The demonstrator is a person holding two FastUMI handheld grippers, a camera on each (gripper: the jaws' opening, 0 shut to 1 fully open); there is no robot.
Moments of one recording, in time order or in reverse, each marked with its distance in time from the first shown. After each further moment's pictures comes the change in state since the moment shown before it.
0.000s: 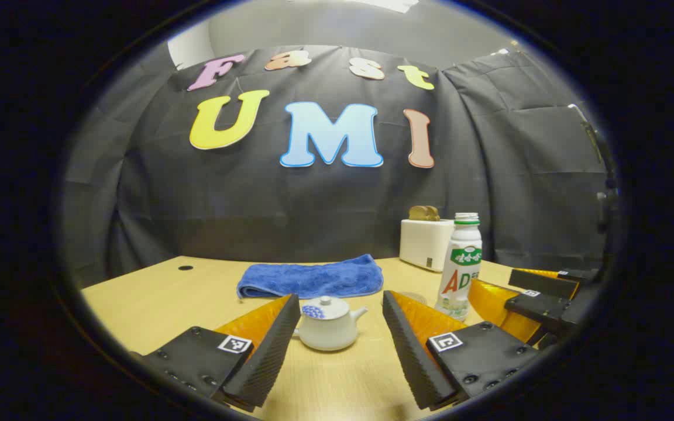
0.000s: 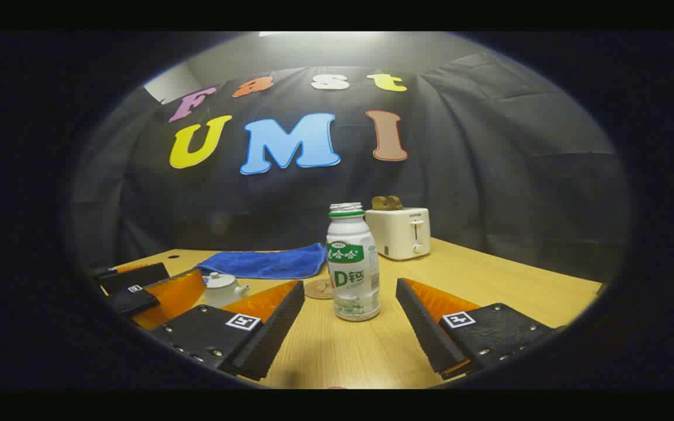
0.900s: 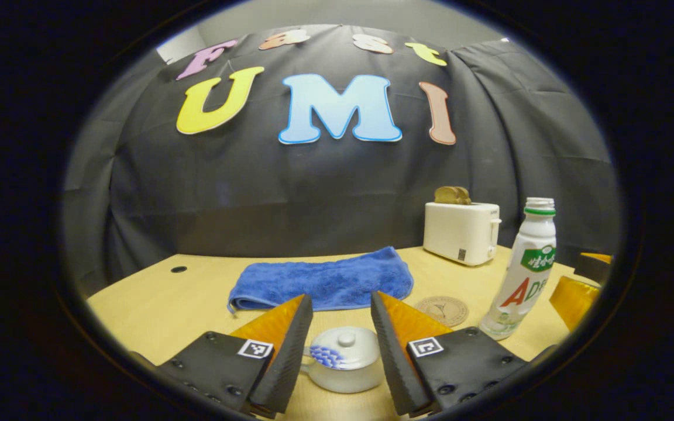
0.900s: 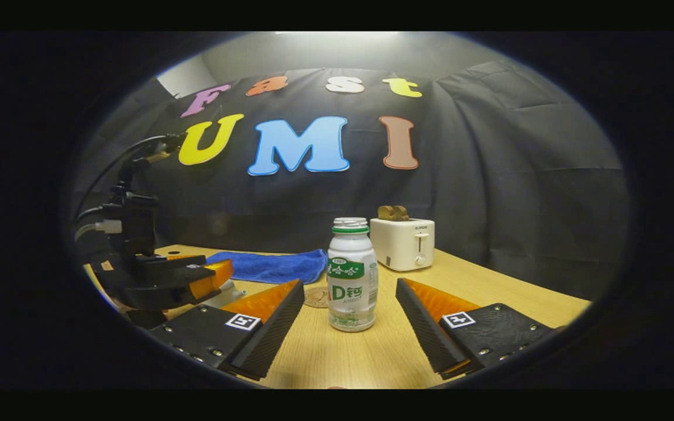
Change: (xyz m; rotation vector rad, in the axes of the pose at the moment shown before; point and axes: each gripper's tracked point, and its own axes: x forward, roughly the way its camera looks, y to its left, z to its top) left arm 0.104 0.011 -0.022 0.042 0.101 0.037; right arm 0.008 -0.001 0.012 -0.067 -0.014 0.035
